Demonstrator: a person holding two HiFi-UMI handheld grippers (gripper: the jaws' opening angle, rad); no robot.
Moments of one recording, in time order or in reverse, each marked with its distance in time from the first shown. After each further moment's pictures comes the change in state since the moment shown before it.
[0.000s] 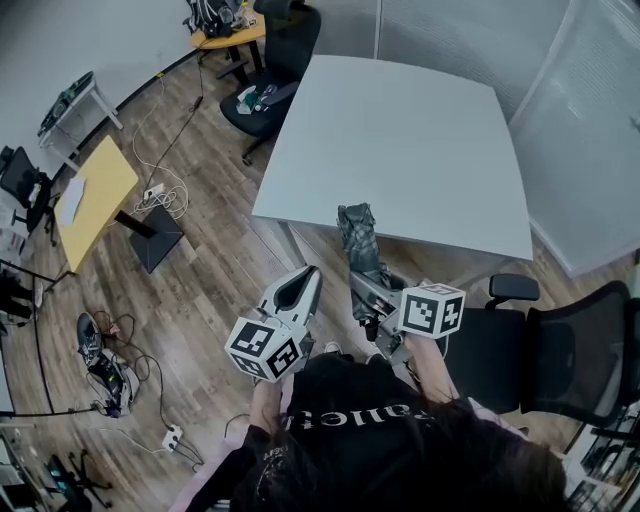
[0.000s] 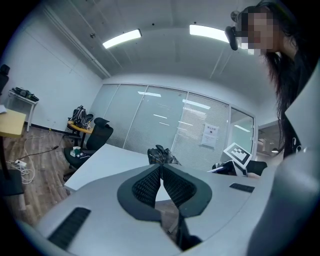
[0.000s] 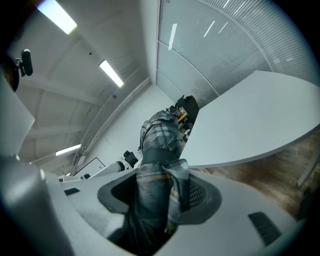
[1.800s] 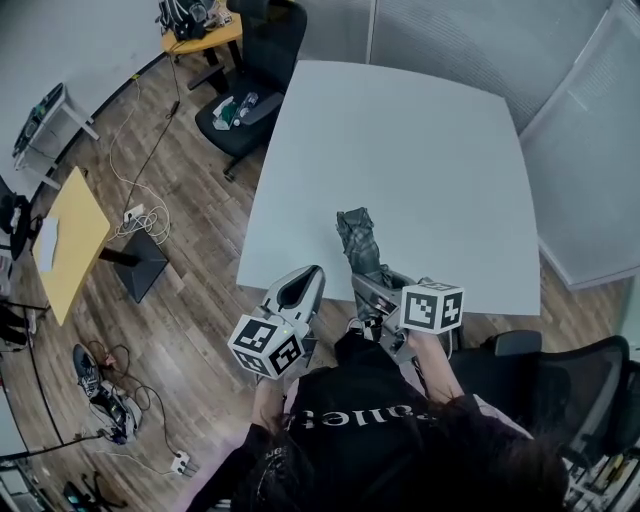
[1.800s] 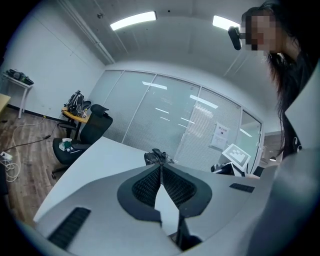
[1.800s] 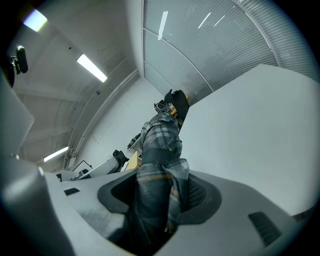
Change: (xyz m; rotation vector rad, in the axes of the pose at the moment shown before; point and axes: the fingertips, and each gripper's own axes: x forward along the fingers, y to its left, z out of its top) left arm 0.199 0.133 0.044 -0.085 0.067 -0.040; right arm 0.127 -0.124 0.149 0.050 0.085 -0.088
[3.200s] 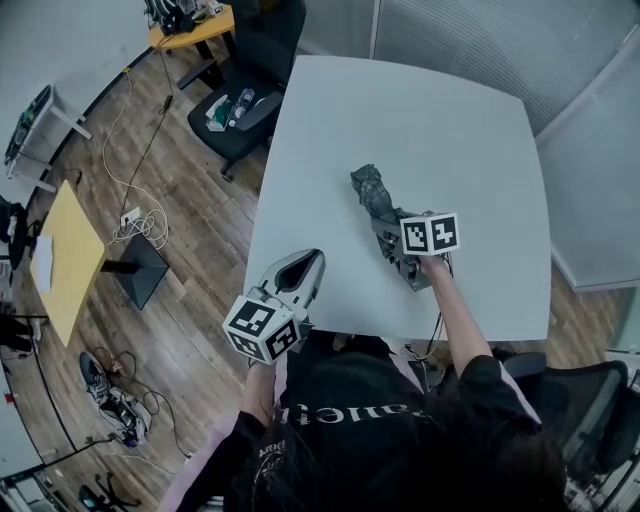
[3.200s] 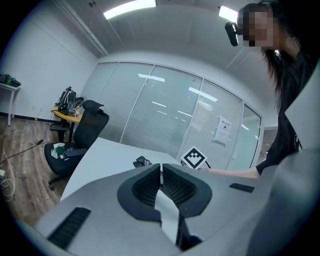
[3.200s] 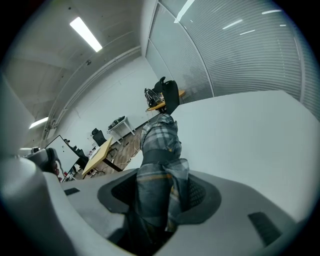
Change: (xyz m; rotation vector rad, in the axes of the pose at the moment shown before) left arm 0.096 0.079 0.049 0.048 0.084 -0.038; right arm 0.122 -0.166 0.145 -0.221 0.160 -0.232
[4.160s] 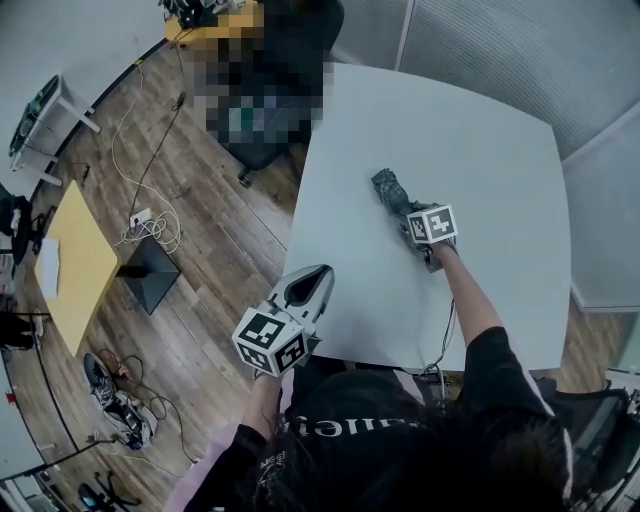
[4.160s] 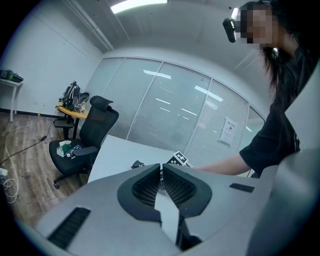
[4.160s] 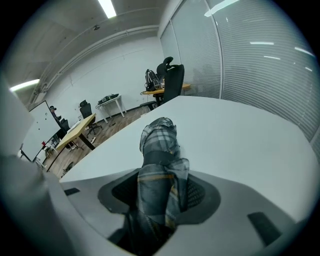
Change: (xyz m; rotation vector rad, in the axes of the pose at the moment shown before) left arm -0.009 0.100 0.019 -0.043 0.043 0.014; right arm 0.140 -0.070 0.050 -0.241 0.135 -0.184
